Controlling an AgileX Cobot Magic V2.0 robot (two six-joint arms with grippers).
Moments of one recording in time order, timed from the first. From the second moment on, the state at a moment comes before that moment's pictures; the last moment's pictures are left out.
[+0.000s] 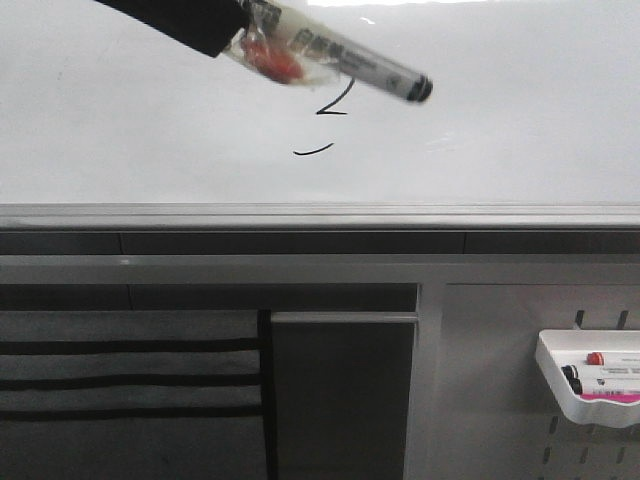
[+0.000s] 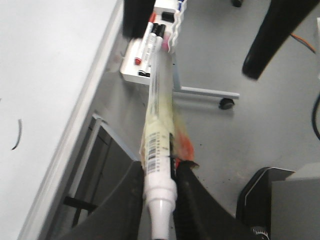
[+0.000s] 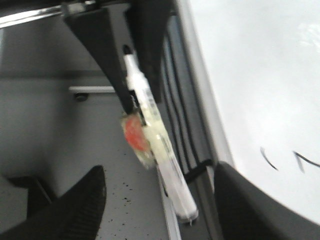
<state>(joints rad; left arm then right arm) -0.58 1.21 -1.01 -0.69 0.78 1.14 0.44 1.12 -1.07 0.74 0.84 -1.31</state>
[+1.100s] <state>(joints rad) -0.29 1.44 -0.72 -0.94 -0.06 1.04 0.13 0.93 -1.07 0.70 0.89 -1.09</state>
